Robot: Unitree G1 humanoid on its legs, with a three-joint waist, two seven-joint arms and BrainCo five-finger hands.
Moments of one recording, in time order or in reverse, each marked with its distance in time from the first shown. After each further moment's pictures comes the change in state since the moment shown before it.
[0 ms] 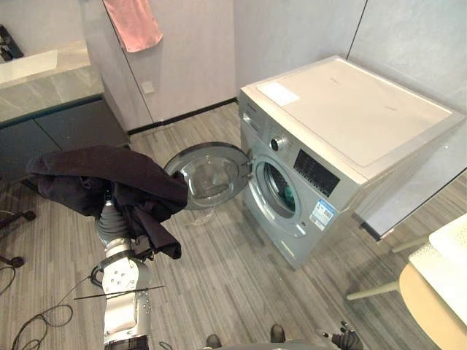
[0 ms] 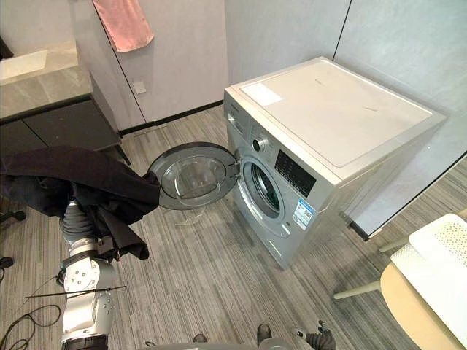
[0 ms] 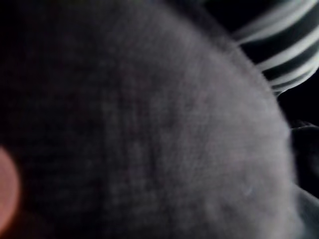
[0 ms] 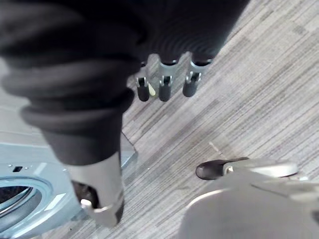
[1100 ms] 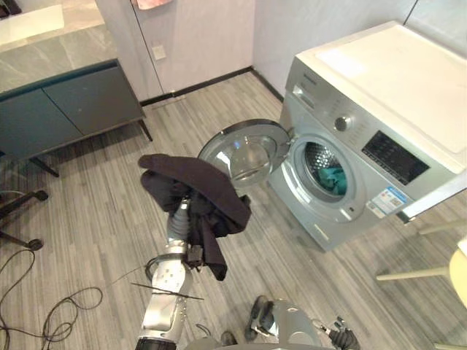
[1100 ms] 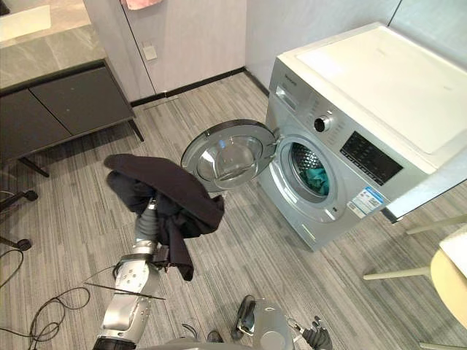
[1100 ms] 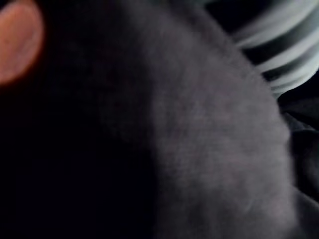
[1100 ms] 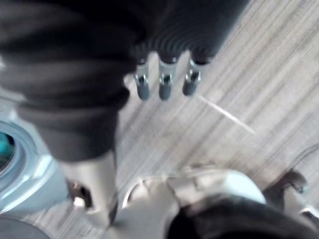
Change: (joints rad) left arm 0.006 -0.060 -0.365 0.085 0.041 0.051 -0.119; right arm 0.065 0.030 0.029 -0.057 0.143 -0.043 0.041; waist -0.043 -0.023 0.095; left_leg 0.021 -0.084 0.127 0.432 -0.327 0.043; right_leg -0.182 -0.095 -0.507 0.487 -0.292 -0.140
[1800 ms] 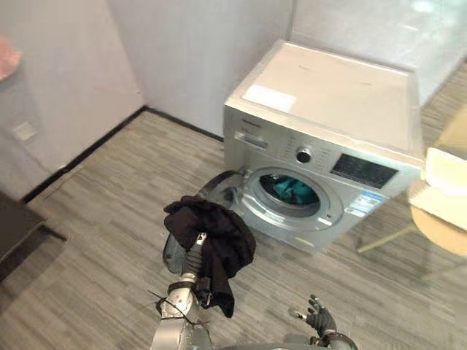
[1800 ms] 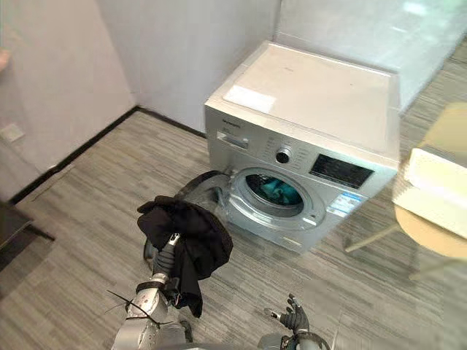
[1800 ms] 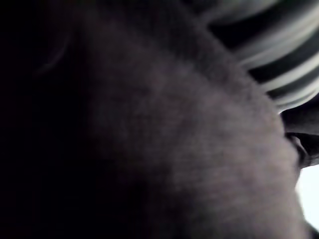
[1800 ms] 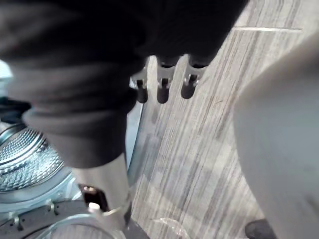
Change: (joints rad) left arm 0.089 0.005 0.000 0.239 -0.042 0.059 -0.100; right arm -0.099 0.021 0.203 -0.014 -0.071 -0.002 0.000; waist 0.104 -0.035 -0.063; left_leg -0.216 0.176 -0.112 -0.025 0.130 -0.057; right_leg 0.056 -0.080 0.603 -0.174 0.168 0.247
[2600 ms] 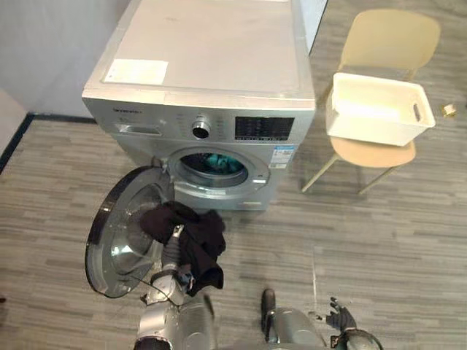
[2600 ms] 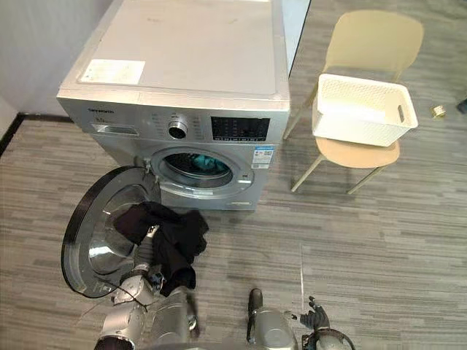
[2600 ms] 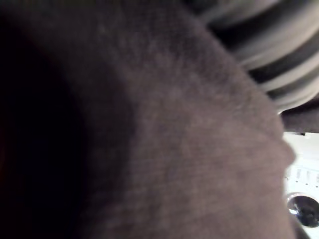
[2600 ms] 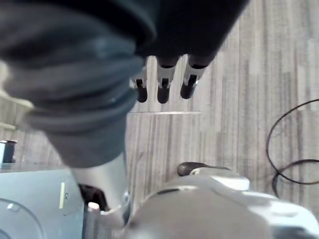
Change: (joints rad) left arm -0.154 0.053 0.170 0.160 -0.090 0.009 0.076; right arm -0.045 -0.126 -0.030 0.103 -0.020 0.016 -0.004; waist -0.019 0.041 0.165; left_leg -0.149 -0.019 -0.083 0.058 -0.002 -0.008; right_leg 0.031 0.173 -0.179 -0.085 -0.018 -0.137
